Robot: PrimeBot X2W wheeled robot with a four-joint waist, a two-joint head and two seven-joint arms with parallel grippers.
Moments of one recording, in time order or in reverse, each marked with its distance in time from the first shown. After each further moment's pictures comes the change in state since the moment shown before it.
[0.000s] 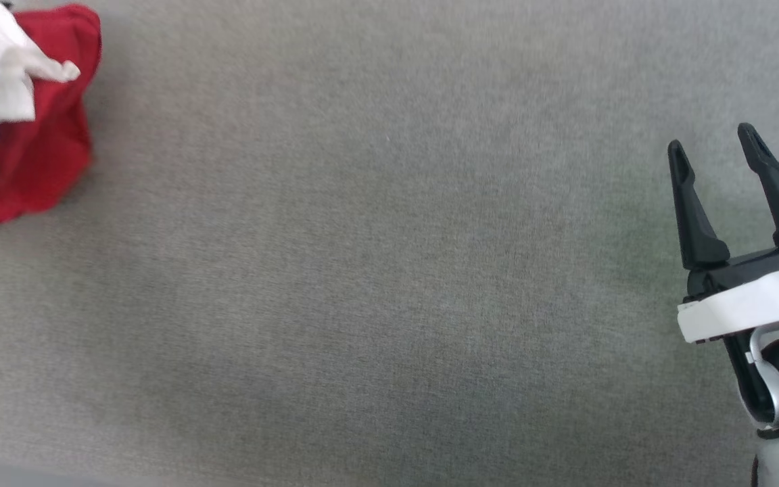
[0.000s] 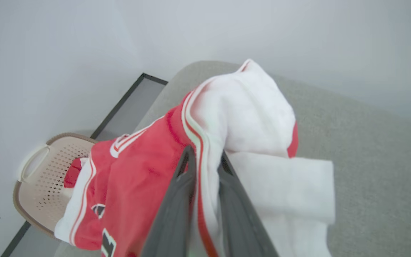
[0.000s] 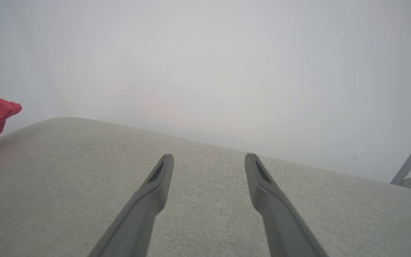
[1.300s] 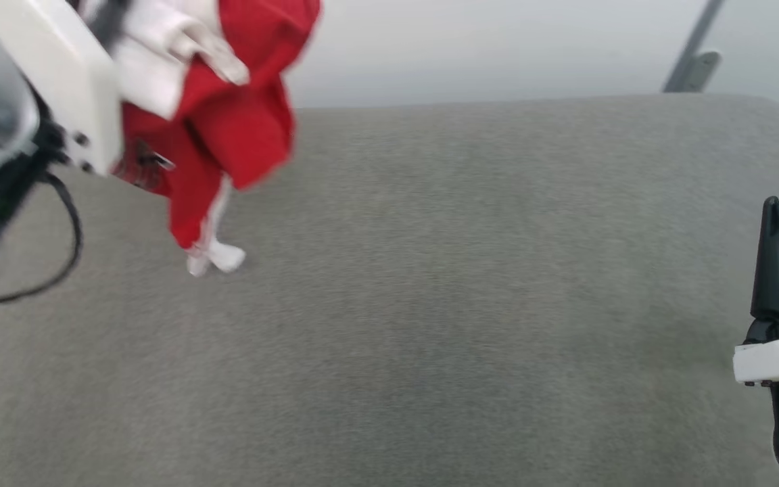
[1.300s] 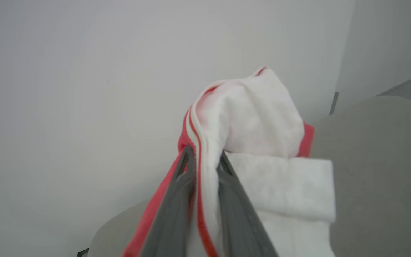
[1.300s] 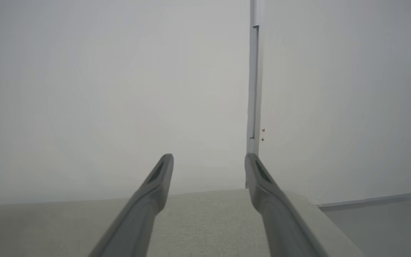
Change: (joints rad) left arm 0.273 0.122 -0.225 -1.238 -0.076 0.113 0.515; right arm 0.141 0.131 -0.252 0.036 -0.004 0.000 -0.109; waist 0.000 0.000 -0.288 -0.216
